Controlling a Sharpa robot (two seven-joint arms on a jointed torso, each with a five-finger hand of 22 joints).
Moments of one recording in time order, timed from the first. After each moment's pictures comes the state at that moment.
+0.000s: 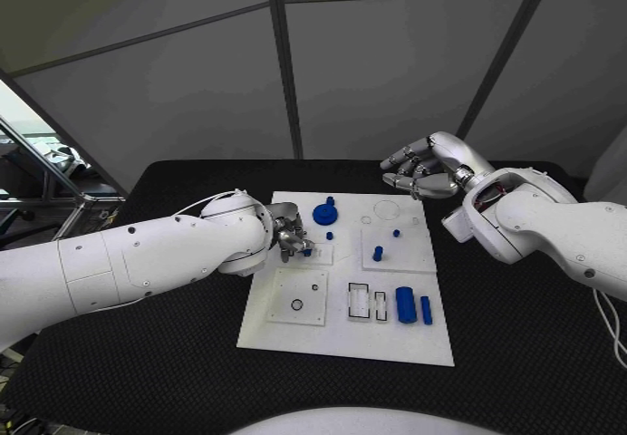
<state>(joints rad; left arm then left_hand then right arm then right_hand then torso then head) 1.20 -0.70 -0.05 1.49 -1.16 -0.06 -0.56 1.22 -0.14 0.65 0.18 0.06 0.91 0.07 0.58 0.72 1.43 0.00 1.33 1.30 1.44 -0.03 0.07 0.66 0.19 1.46 0.08 1.47 1.31 1.24 -0.84 0.03 1.55 -0.99 -0.44 0.05 1.48 -0.11 0.13 0.26 0.53 1.01 0.15 0.13 0.07 1.13 0.05 0.60 0.62 1.42 -0.02 0.75 0.76 0.16 1.11 0.09 0.85 0.83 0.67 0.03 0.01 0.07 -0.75</state>
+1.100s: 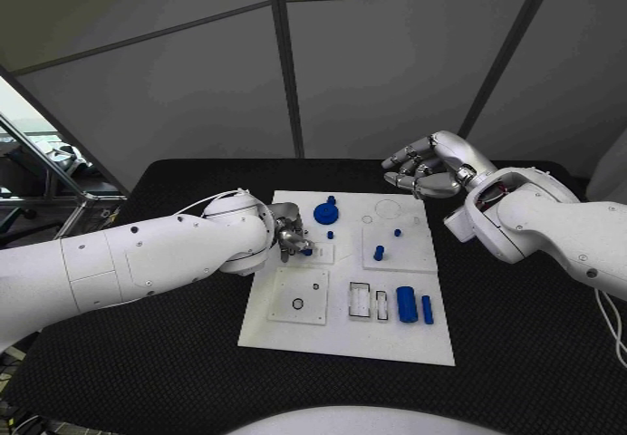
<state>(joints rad) 1.20 -0.70 -0.05 1.49 -1.19 -0.05 -0.58 1.11 -0.15 0.67 0.11 0.06 0.94 0.05 0.59 0.72 1.44 -0.01 1.35 1.31 1.45 -0.03 0.07 0.66 0.19 1.46 0.08 1.47 1.31 1.24 -0.84 0.03 1.55 -0.99 -0.44 0.05 1.48 -0.11 0.13 0.27 0.53 1.01 0.15 0.13 0.07 1.13 0.05 0.60 0.62 1.42 -0.02 0.75 0.77 0.16 1.11 0.09 0.85 0.83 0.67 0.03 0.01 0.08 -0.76</state>
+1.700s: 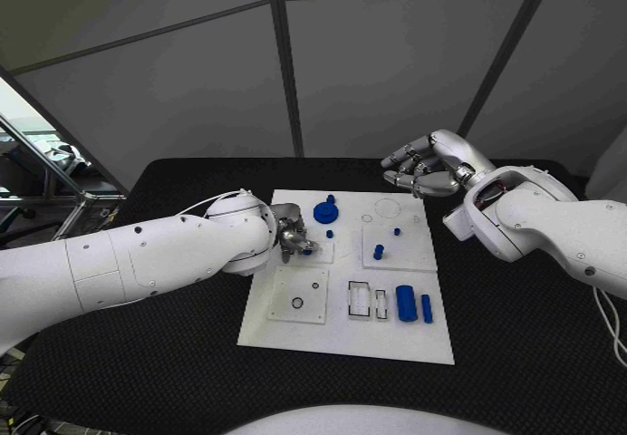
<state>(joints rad) 1.20 -0.69 -0.05 1.48 -1.19 -0.05 -0.58 1.08 -0.13 0.55 0.15 0.06 0.96 0.04 0.59 0.71 1.44 -0.01 1.35 1.31 1.45 -0.03 0.08 0.67 0.19 1.46 0.07 1.48 1.31 1.24 -0.84 0.03 1.55 -0.99 -0.44 0.05 1.48 -0.11 0.13 0.26 0.53 1.01 0.15 0.13 0.07 1.13 0.05 0.60 0.62 1.42 -0.02 0.75 0.77 0.16 1.11 0.09 0.85 0.83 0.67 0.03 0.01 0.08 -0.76</state>
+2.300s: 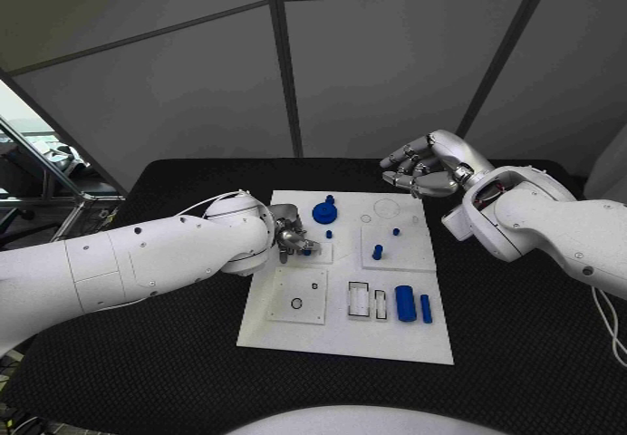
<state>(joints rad) 1.20 -0.69 -0.05 1.46 -1.19 -0.05 -0.59 1.03 -0.13 0.39 0.22 0.06 0.97 0.05 0.59 0.71 1.45 -0.01 1.35 1.31 1.45 -0.03 0.07 0.67 0.19 1.46 0.07 1.49 1.31 1.24 -0.83 0.03 1.54 -0.99 -0.44 0.05 1.47 -0.11 0.13 0.27 0.54 1.01 0.15 0.13 0.07 1.13 0.05 0.60 0.62 1.42 -0.02 0.74 0.76 0.16 1.11 0.09 0.85 0.83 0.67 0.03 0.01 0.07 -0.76</state>
